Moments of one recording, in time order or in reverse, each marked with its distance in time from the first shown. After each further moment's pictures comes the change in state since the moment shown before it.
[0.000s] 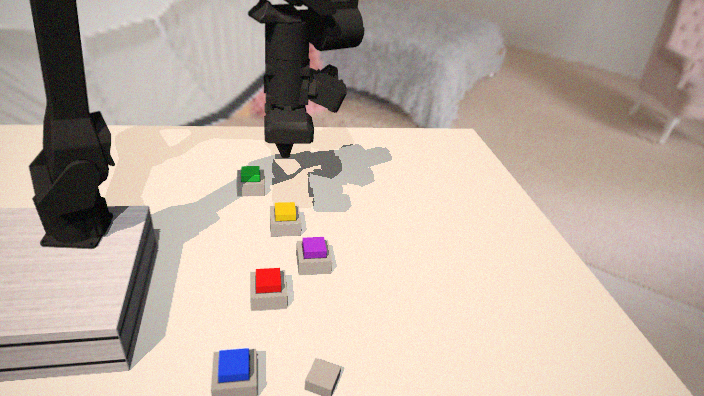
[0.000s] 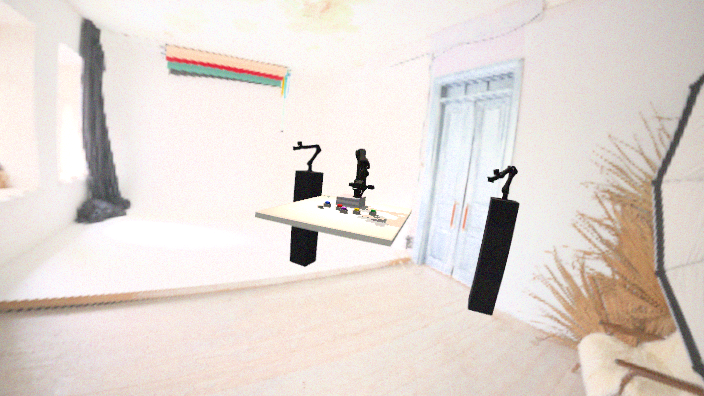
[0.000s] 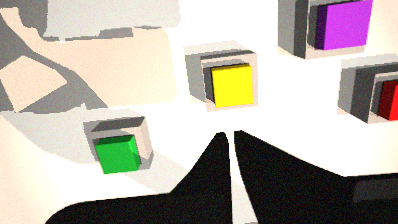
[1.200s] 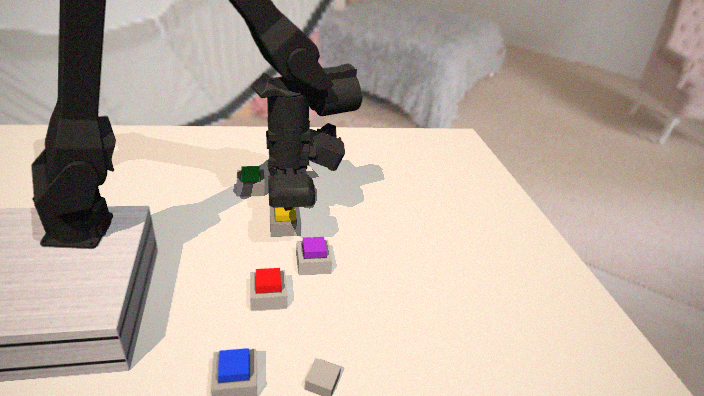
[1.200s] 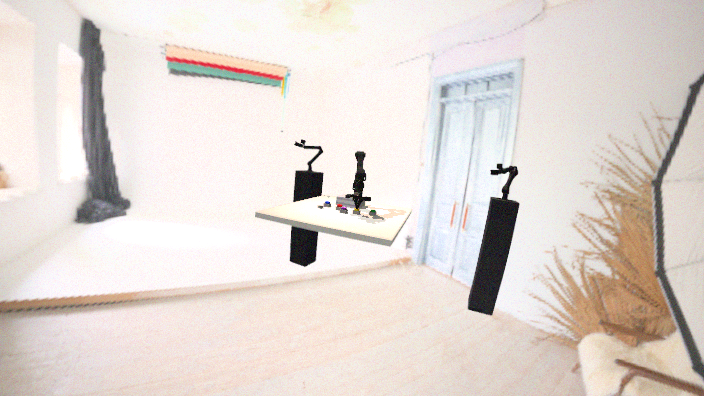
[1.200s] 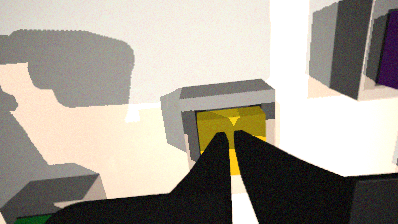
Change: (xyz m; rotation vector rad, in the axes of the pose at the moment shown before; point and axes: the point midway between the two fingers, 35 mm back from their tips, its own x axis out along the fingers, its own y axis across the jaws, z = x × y) arm 0.089 -0.015 0.004 -0.012 -0.016 0.004
